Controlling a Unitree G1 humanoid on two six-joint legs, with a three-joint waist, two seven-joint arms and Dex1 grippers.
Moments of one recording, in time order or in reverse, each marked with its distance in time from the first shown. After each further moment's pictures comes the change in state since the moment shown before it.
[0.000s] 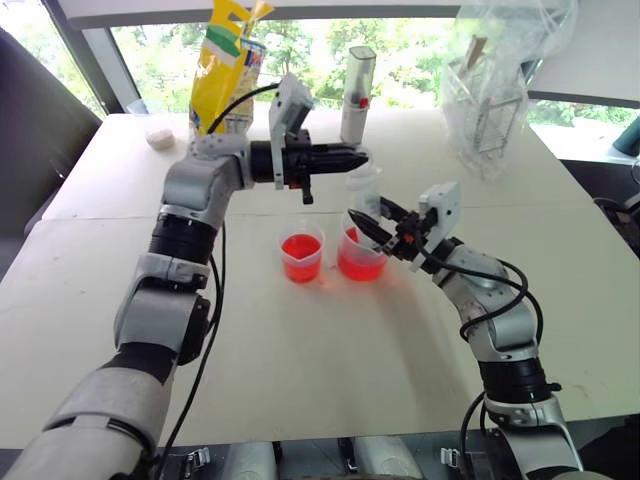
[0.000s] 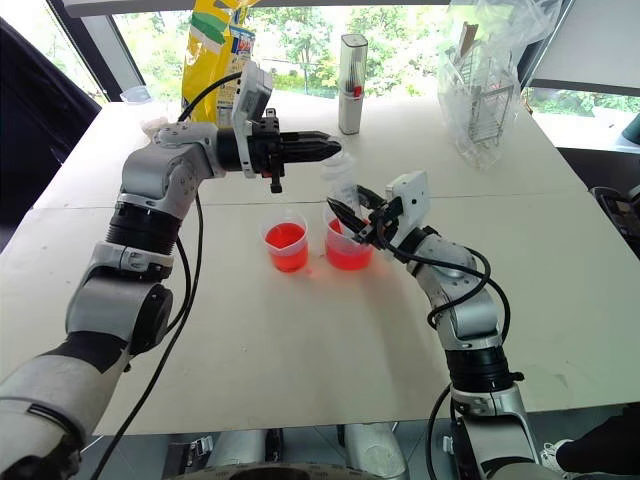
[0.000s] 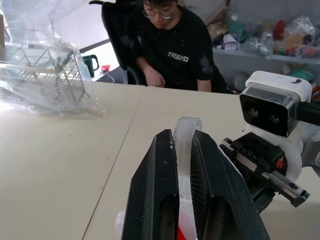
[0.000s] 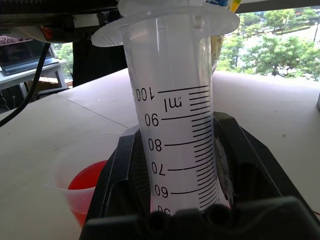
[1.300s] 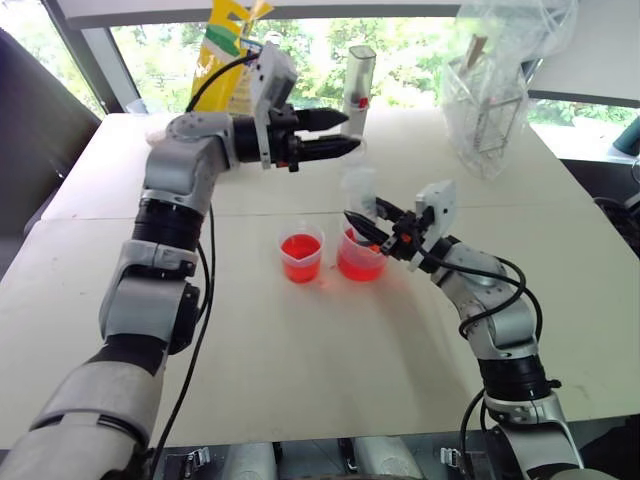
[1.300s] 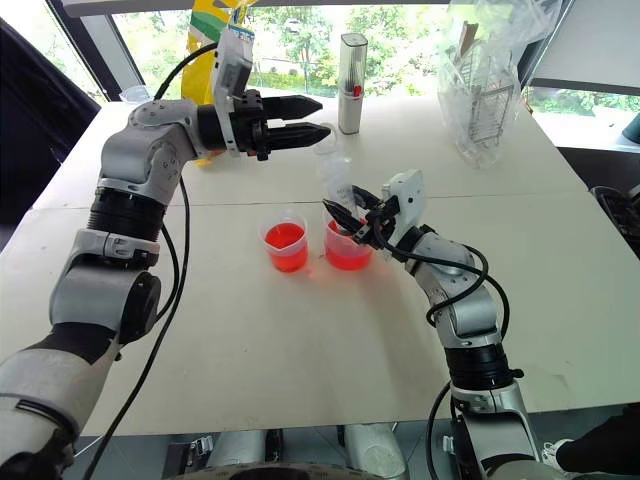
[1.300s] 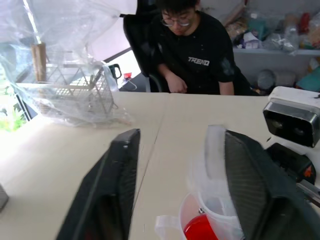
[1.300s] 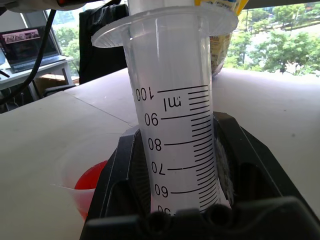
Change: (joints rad) left arm -0.029 0.063 0.023 0.009 0.003 -0.072 0.045; right arm -0.011 -0.006 0.014 -0.003 0.017 0.009 0.022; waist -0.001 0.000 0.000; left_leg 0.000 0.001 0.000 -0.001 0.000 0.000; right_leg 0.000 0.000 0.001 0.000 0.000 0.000
